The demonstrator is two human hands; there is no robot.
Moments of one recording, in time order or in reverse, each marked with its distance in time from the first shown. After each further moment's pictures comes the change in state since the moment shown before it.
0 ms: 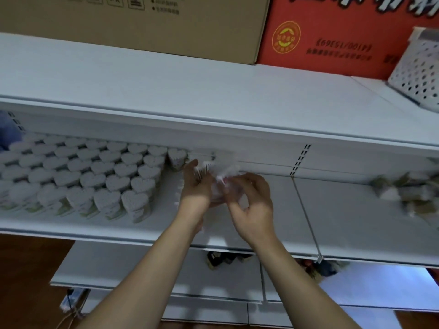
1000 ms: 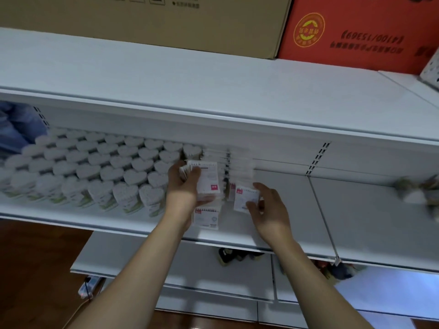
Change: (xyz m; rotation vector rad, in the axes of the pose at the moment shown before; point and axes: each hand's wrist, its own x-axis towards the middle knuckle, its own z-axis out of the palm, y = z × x) left_hand 0.002 0.018 -0.047 0.056 0.110 0.069; right_hand -0.015 0.067 0.009 -0.097 -0.312 0.245
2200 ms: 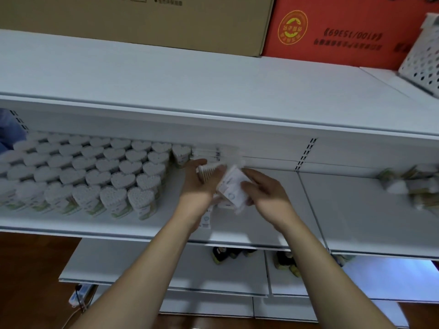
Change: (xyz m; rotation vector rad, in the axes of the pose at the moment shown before) left_hand -0.010 -0.011 0.029 0.149 -0.184 0.095; right_hand 0.016 -0.066 -0.048 0.440 -0.132 0.164
